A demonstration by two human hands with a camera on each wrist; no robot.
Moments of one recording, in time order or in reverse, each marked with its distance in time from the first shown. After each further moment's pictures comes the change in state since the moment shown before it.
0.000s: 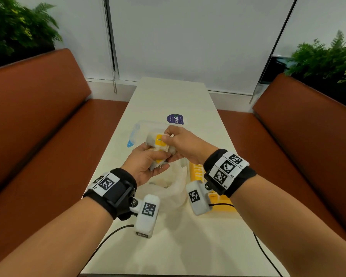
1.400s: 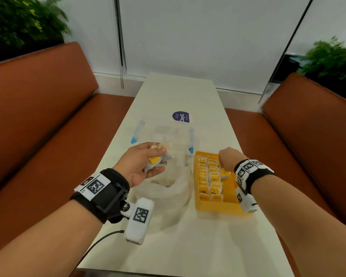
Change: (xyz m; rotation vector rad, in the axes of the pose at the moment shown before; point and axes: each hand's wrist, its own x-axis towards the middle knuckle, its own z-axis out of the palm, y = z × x) left_hand -0.016 0.009 -0.006 0.085 0.075 -0.051; right_hand 0.027 0.121 -0.109 -1.442 0.060 0.244
